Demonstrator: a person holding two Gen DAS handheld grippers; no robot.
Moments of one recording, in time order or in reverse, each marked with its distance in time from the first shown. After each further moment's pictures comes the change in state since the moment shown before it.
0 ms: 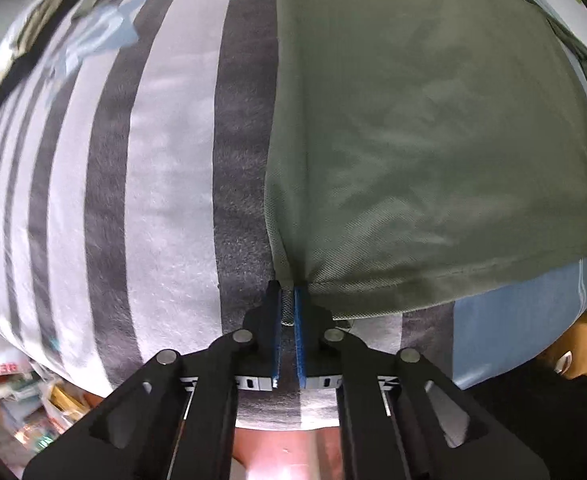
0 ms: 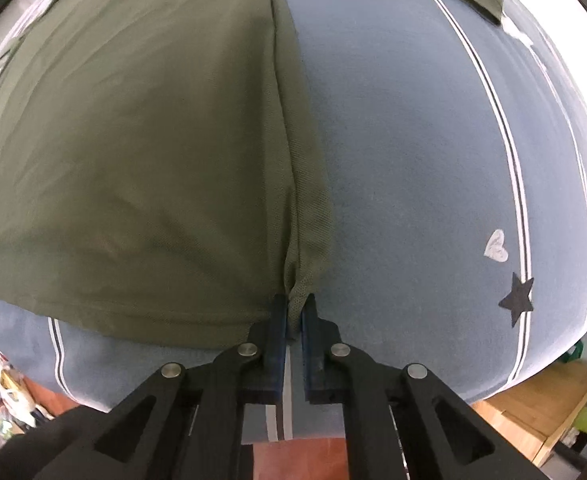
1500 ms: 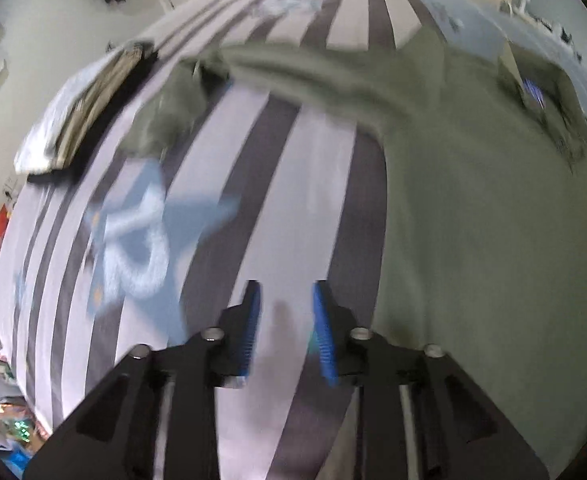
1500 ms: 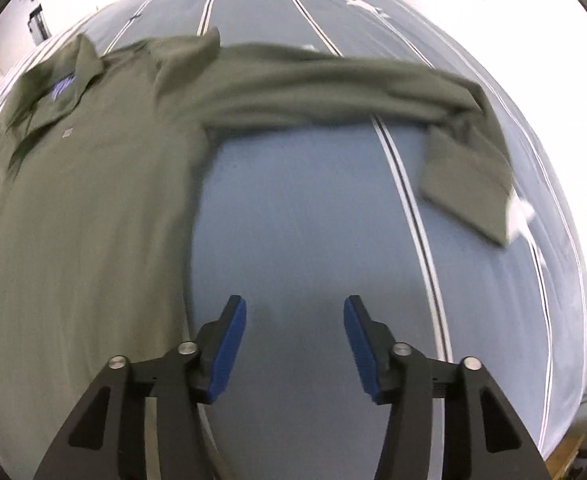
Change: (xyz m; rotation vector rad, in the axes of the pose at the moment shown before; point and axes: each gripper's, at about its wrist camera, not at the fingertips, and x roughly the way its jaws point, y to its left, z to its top) left arm 0.010 0.068 0.251 -0.246 -0.302 0.199; right arm -0.068 -0.002 0.269 -0.014 -0.304 -0.119
